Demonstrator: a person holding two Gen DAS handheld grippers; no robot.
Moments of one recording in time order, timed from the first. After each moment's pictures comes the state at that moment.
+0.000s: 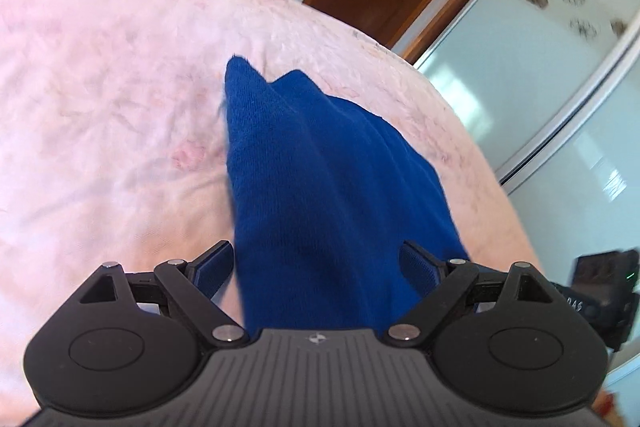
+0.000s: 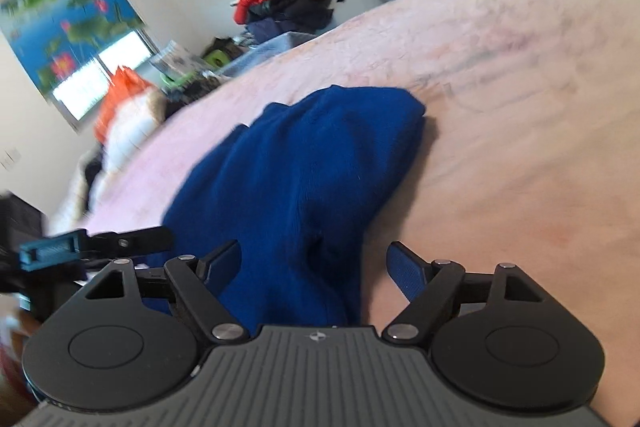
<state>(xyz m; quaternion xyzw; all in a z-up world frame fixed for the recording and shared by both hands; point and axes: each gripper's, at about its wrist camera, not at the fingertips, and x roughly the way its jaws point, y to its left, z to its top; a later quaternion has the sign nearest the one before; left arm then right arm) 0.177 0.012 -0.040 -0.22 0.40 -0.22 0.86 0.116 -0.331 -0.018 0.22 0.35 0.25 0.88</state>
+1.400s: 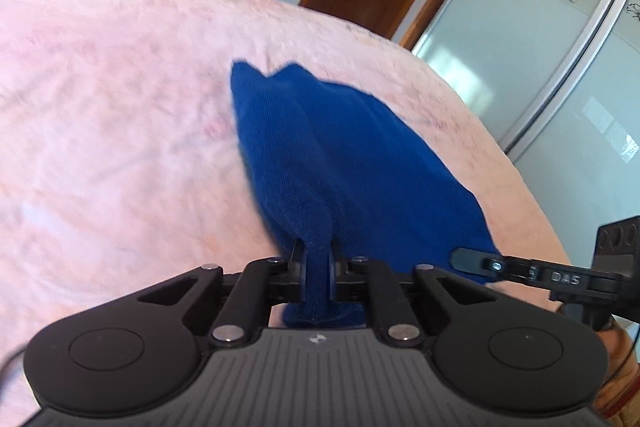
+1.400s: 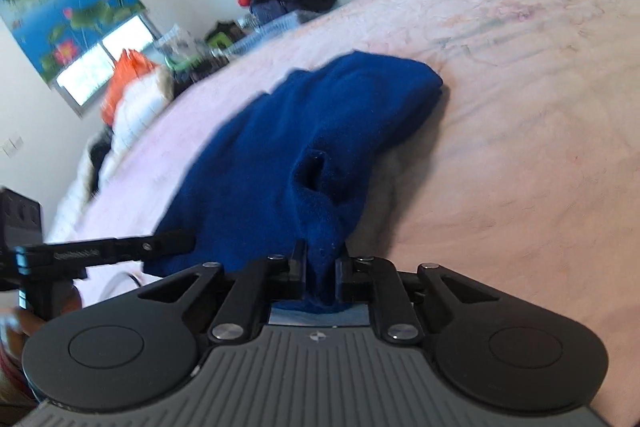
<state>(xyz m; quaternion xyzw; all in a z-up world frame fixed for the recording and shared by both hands) 0.102 0.022 -0.011 -0.14 0.38 -0.20 0.89 0.056 -0.304 -0.007 0.20 0.36 0.25 0.88</state>
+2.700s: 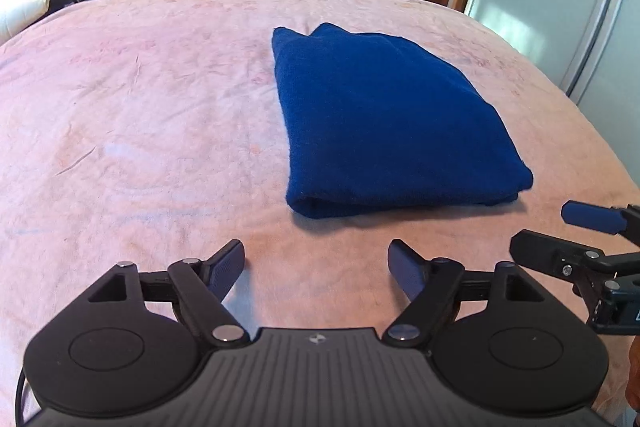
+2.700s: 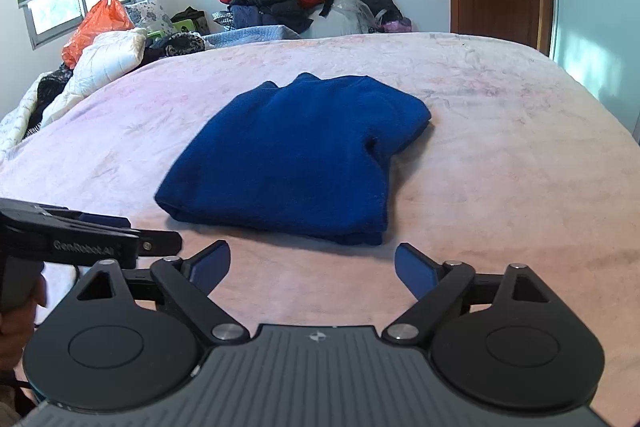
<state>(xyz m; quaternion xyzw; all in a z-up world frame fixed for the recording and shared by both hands) 0.027 -0.018 -0.022 -0.02 0.40 -0.09 0.91 -0.043 -0.231 0.019 0.01 0.32 0.13 0.94</state>
